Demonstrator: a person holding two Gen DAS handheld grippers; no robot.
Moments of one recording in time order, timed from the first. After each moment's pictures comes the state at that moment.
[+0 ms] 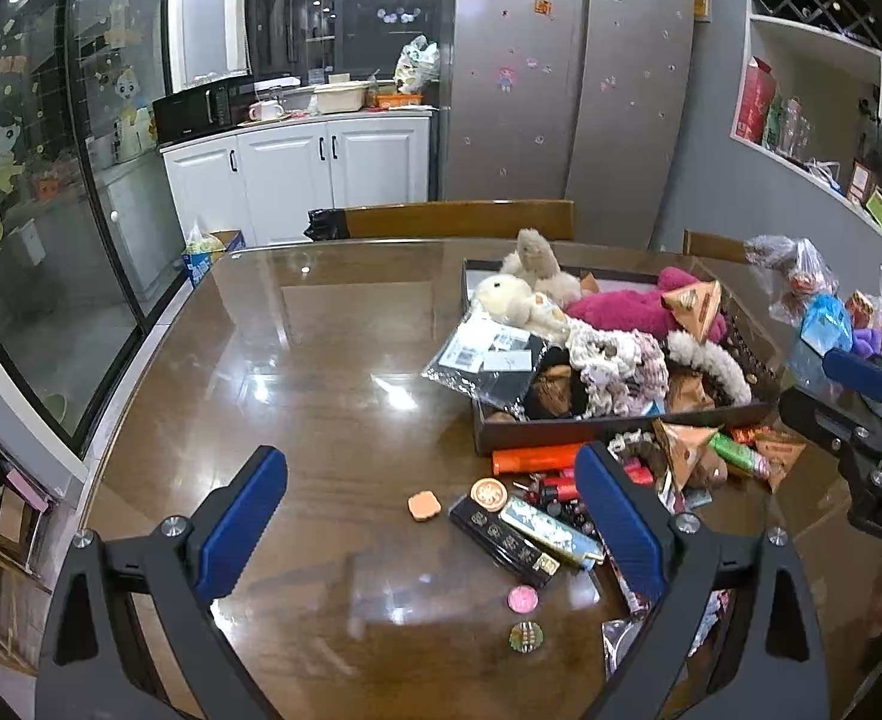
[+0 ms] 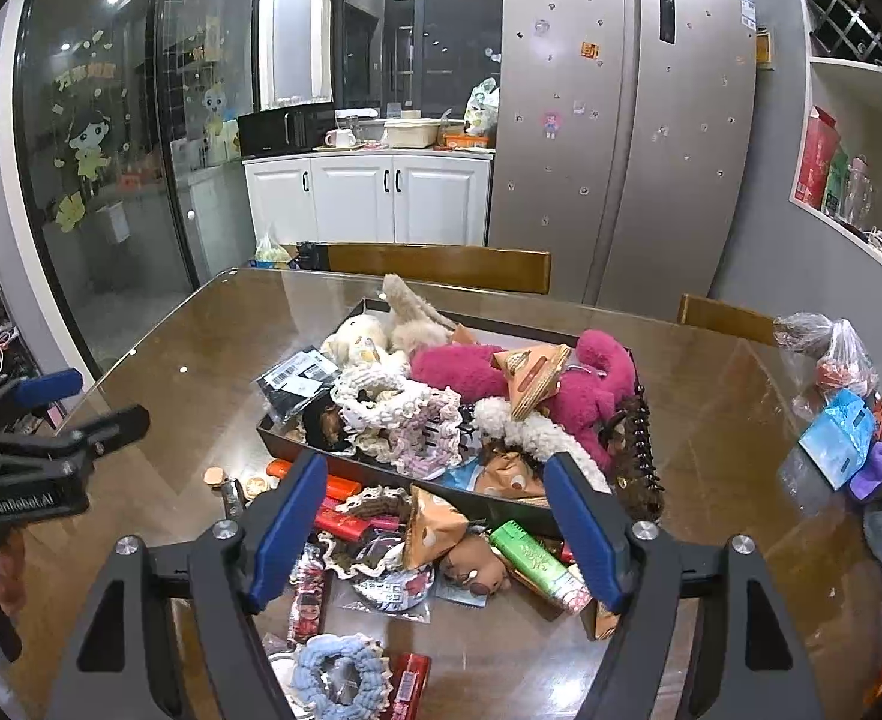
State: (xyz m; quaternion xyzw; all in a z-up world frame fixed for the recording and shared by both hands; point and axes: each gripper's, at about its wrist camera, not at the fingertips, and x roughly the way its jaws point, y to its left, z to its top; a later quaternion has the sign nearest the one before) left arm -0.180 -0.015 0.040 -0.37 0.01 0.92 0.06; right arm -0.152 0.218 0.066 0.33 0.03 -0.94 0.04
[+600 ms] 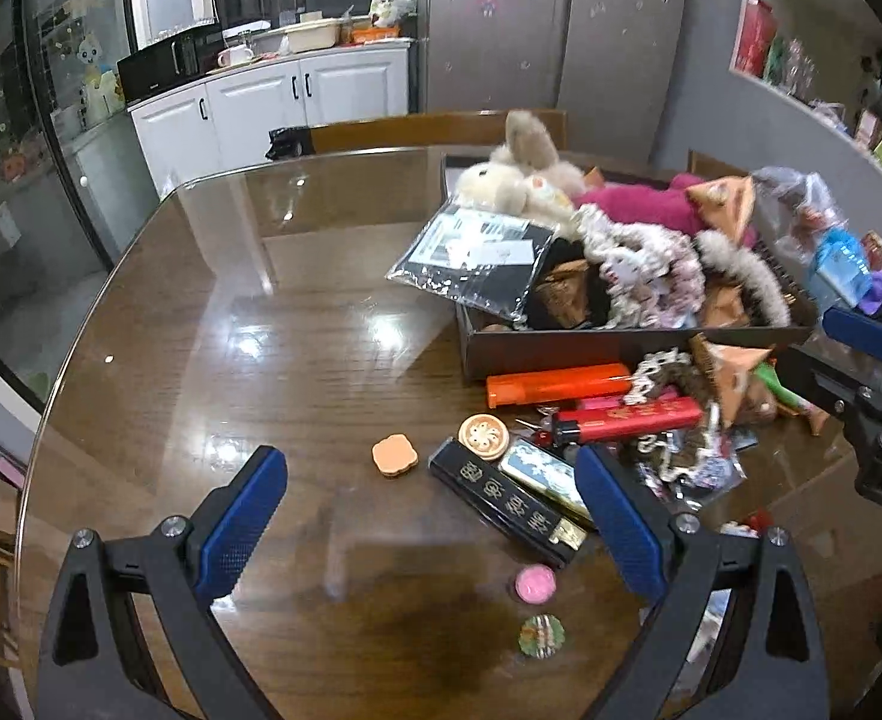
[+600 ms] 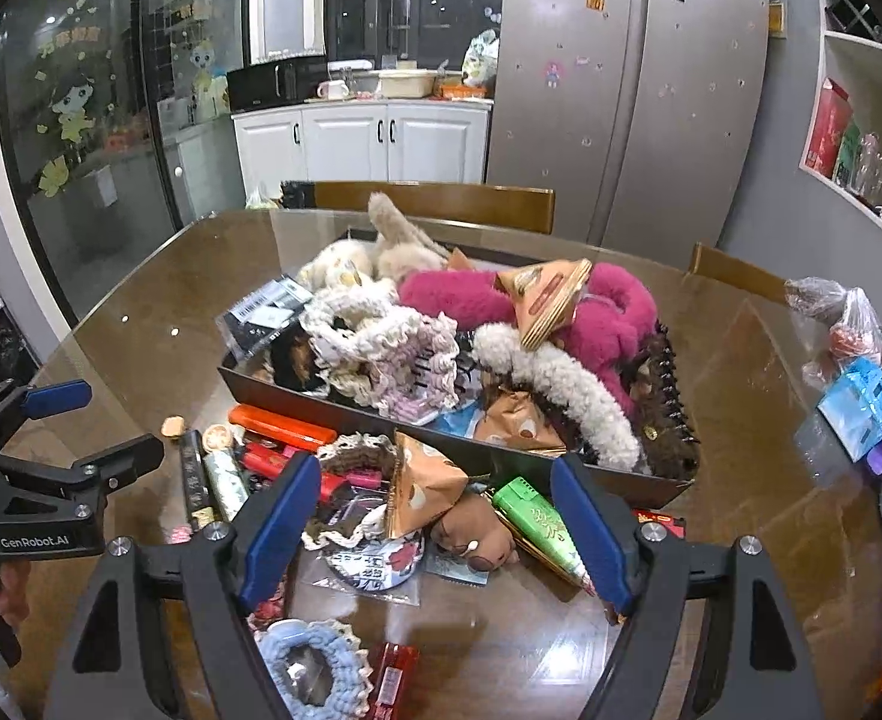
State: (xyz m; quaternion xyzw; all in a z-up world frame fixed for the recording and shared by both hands) left arm -0.216 0.008 -0.032 -0.45 0.03 0.89 0.08; right arm -0.180 0.221 0.015 0.39 0.04 -0.92 0.03
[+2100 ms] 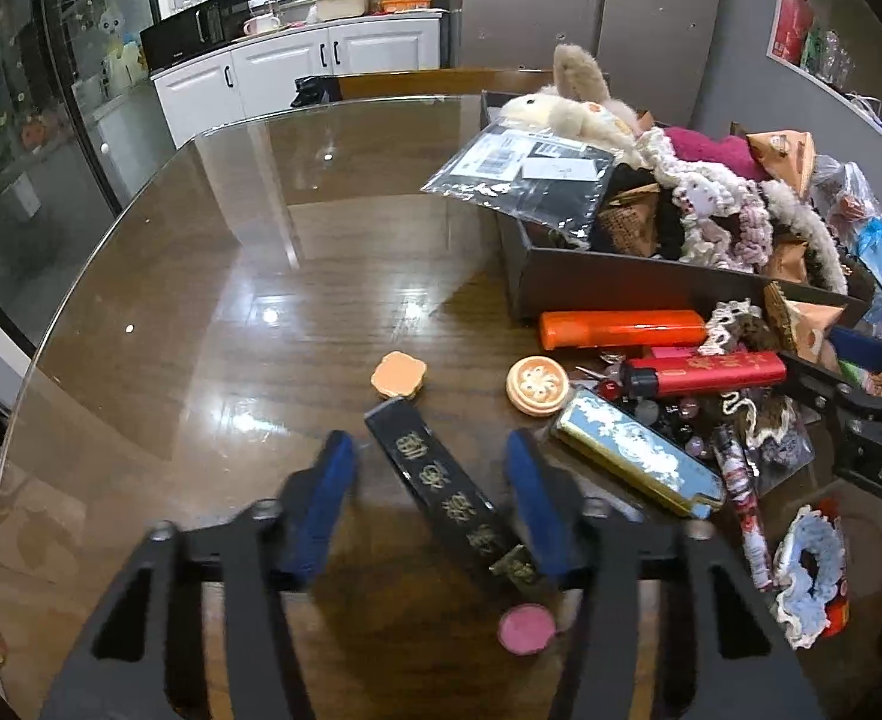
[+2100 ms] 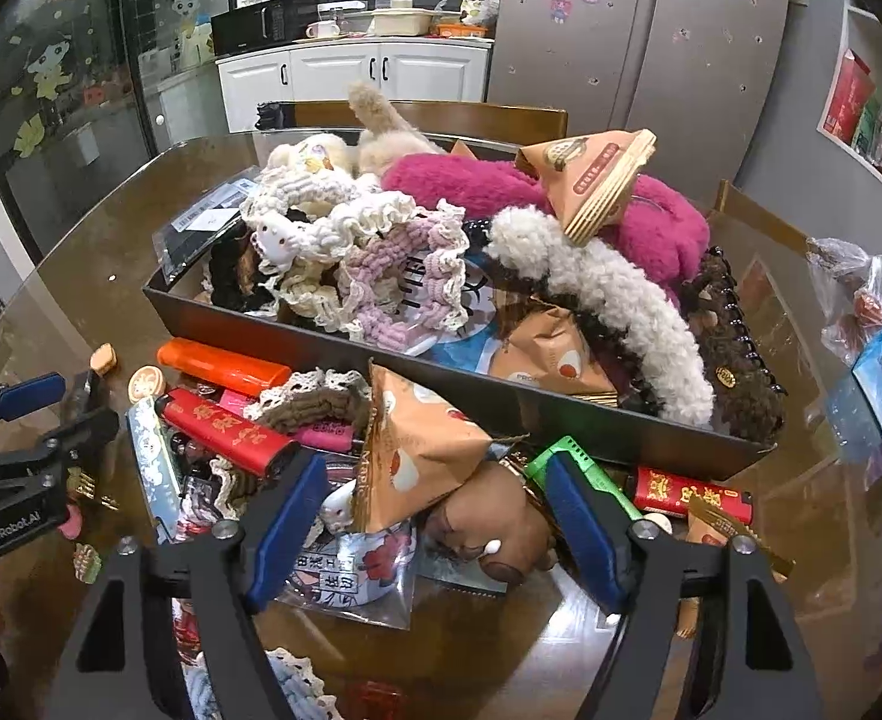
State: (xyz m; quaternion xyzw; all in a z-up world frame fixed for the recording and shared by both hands) left arm -0.227 -0.001 -0.077 -0.47 0.02 0.88 0.04; right arm -0.214 0.218 -0.048 0.45 0.05 -0.89 0.02
